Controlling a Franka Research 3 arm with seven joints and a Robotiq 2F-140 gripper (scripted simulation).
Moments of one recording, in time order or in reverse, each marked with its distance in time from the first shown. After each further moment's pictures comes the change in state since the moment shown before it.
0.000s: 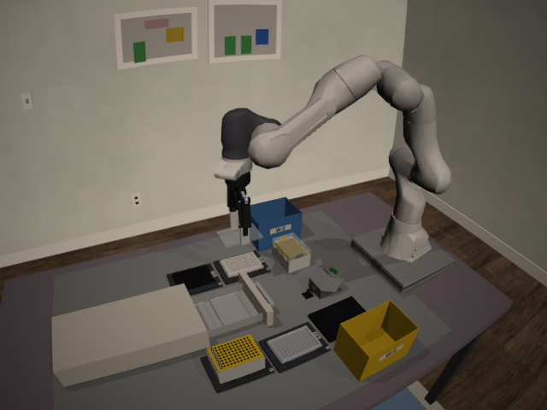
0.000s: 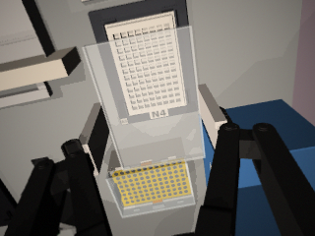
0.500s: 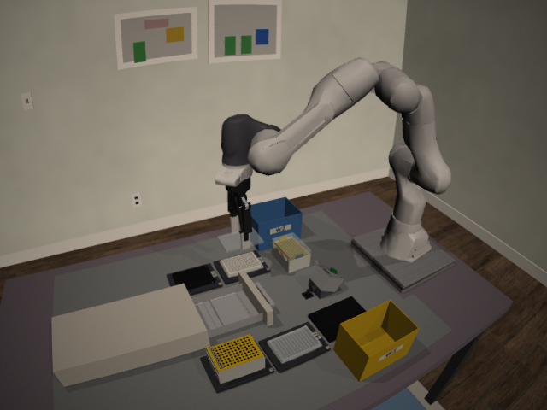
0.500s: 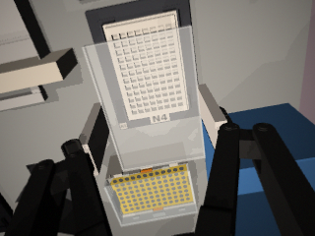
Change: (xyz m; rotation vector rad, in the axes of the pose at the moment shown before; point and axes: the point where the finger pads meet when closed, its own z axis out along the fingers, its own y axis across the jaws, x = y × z) arm -0.001 -0.001 0.019 0.001 -0.005 -0.002
